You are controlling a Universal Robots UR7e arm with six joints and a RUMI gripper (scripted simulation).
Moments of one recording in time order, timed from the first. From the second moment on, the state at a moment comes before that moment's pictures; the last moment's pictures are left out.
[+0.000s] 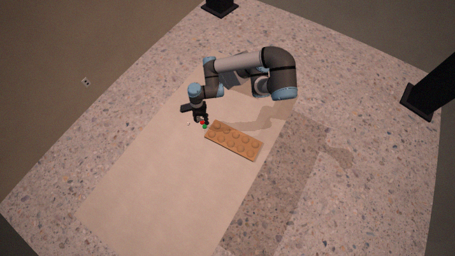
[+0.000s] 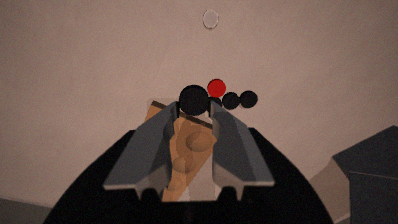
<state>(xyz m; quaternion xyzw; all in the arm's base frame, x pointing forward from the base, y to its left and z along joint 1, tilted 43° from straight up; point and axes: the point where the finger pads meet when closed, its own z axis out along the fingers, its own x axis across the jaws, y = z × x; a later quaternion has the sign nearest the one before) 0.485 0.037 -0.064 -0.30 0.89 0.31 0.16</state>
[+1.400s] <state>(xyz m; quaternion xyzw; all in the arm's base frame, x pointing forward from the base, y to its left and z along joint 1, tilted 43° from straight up) 0.411 0.331 0.207 -0.30 0.88 0.32 0.17</state>
